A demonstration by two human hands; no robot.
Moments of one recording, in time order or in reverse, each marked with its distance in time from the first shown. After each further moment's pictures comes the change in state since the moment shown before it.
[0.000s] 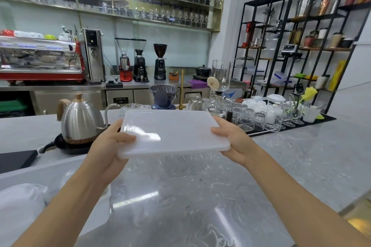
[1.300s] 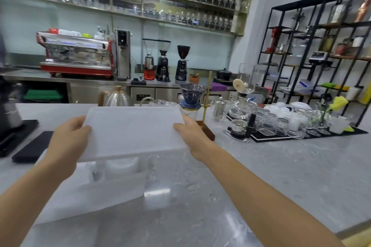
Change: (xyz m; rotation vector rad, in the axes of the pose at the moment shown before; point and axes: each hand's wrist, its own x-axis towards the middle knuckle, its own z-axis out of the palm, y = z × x) left_hand -0.049 0.044 -0.131 0.636 0.577 0.171; right_hand 0.027 0.055 0.164 -0.461 0.061 0.021
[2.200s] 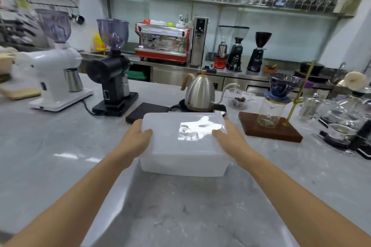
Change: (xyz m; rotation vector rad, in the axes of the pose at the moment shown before) left_hand -0.017 -0.077 -0.091 0.174 -0.007 -0.198; right_hand 0.008 0.049 0.111 -0.319 -0.133 -0.073
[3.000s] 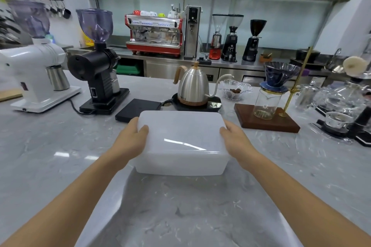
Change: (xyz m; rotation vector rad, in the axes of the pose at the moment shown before) left_hand 0.007 -0.002 0.016 0.105 -0.029 0.021; right_hand 0.011 0.032 -0.011 0.152 0.038 0.056
